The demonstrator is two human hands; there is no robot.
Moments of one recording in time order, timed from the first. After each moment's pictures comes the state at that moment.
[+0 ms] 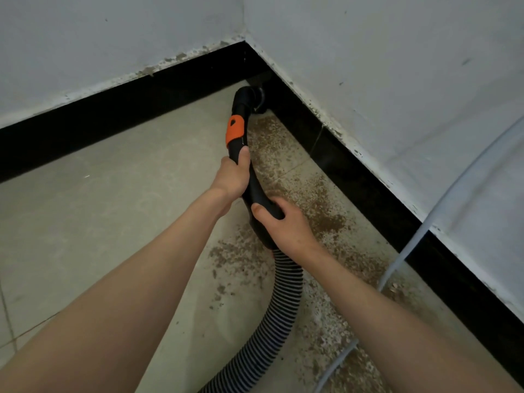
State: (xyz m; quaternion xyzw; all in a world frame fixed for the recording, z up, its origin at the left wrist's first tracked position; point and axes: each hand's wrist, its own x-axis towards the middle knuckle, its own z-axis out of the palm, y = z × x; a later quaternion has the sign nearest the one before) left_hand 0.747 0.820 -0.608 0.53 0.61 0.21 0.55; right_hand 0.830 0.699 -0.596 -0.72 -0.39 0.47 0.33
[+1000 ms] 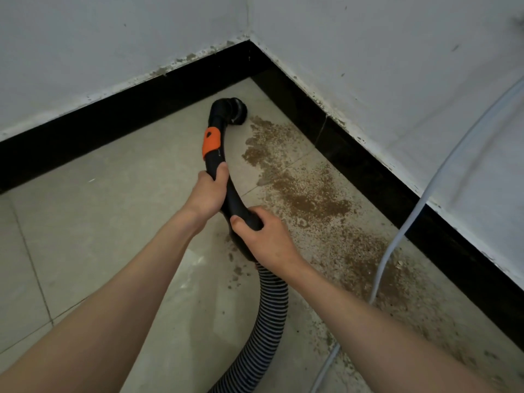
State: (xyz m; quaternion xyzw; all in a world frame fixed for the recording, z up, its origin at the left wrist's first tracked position) left_hand 0.678 0.784 -0.596 0.53 0.63 0.21 0.52; right_hand 0.767 0.671 -0.585 -0.71 -0.42 0.46 0.33
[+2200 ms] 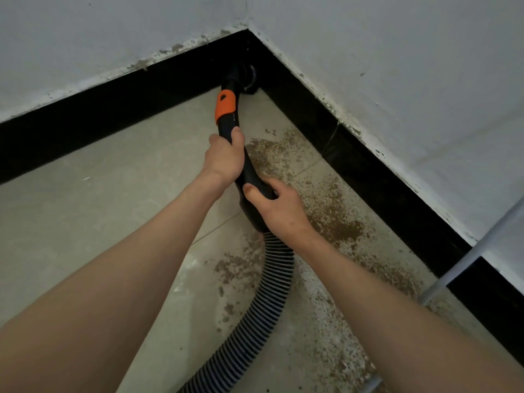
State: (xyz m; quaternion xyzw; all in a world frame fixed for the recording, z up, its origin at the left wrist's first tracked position) left_hand 0.745 0.854 -0.588 0.56 0.65 0.21 0.46; right_hand 0.818 0.751 -0.605 -0.68 -0.40 0.46 0.41
